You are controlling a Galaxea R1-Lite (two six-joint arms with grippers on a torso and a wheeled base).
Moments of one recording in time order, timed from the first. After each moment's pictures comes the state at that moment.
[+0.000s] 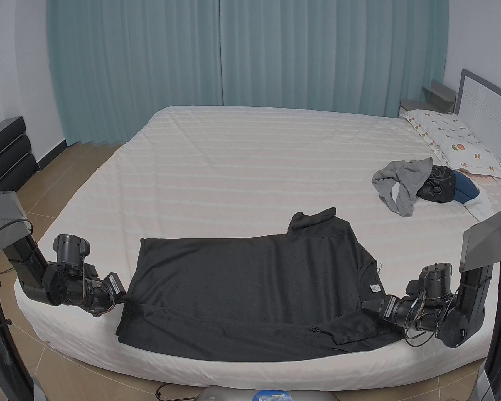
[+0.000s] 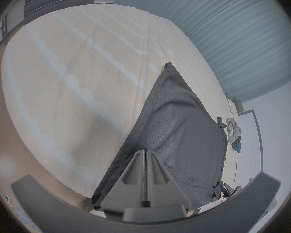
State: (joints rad) left arm 0.08 2.12 -0.61 -0.57 -0.34 -0.60; right arm 0.18 2.29 -0.25 -1.37 0.20 0.61
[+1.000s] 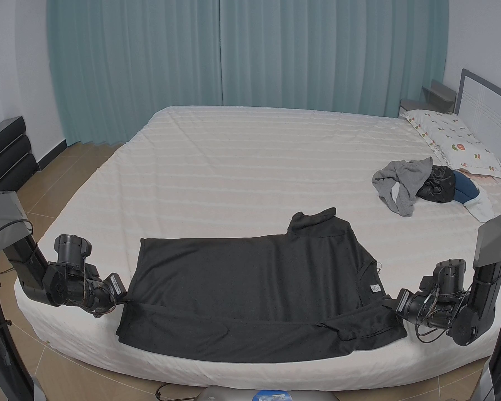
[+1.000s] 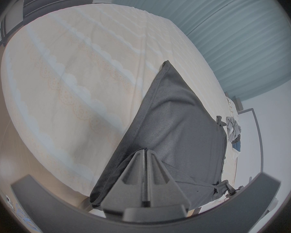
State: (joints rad) left arm 0.07 2.11 -0.60 -0.57 -0.34 -0.60; right arm 0.11 2.22 -0.19 -1.38 0.19 0.63
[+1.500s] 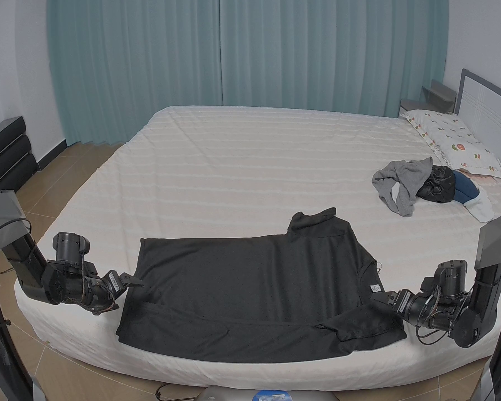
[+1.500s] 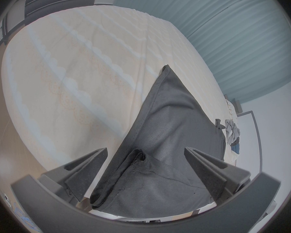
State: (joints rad) left arm 0.08 2.11 -0.61 -0.57 -0.34 -0.61; right arm 0.12 2.20 -0.17 -1.39 0.19 0.66
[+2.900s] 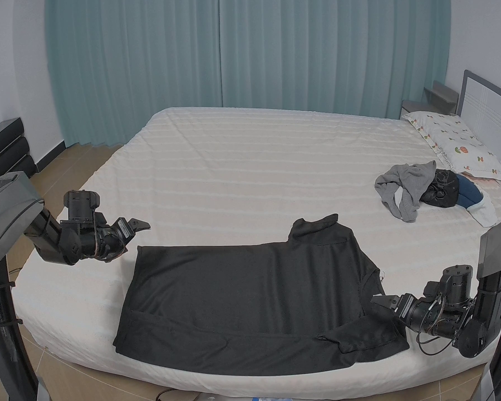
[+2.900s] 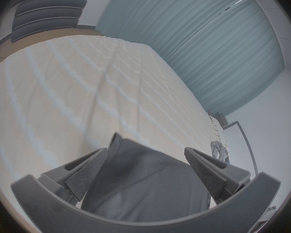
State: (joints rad) left arm 0.06 2.22 -1.03 -0.56 -0.32 -0.65; right arm 0.17 2.18 -0.05 -1.53 0.19 0.72
